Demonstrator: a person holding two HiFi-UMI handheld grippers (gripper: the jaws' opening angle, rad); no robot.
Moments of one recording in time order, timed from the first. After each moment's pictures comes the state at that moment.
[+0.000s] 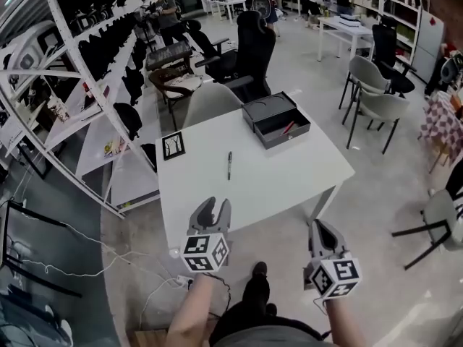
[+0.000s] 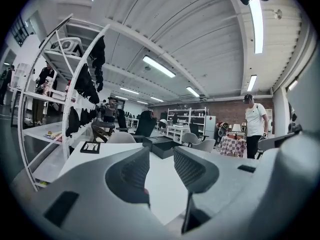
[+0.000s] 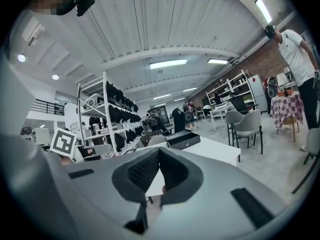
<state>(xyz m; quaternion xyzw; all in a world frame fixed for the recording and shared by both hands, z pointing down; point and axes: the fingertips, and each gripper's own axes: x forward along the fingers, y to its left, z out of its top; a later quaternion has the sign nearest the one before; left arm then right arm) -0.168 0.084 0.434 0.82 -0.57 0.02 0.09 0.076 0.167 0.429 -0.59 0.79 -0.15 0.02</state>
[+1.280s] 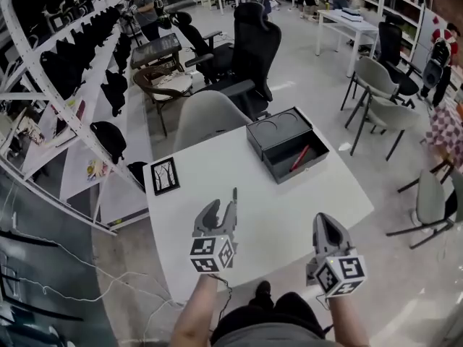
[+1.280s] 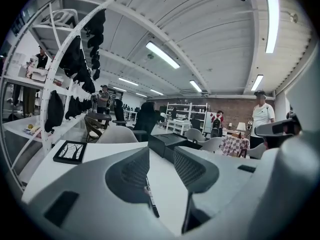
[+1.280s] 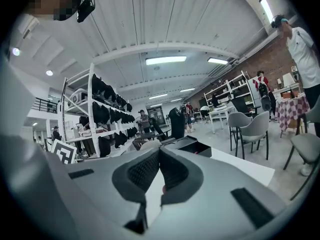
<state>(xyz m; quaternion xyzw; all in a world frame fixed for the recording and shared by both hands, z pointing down) -0.190 -0.114 0.472 0.82 -0.55 0.03 0.13 0.044 -0.035 0.418 -0.61 0.78 -0.14 0.02</state>
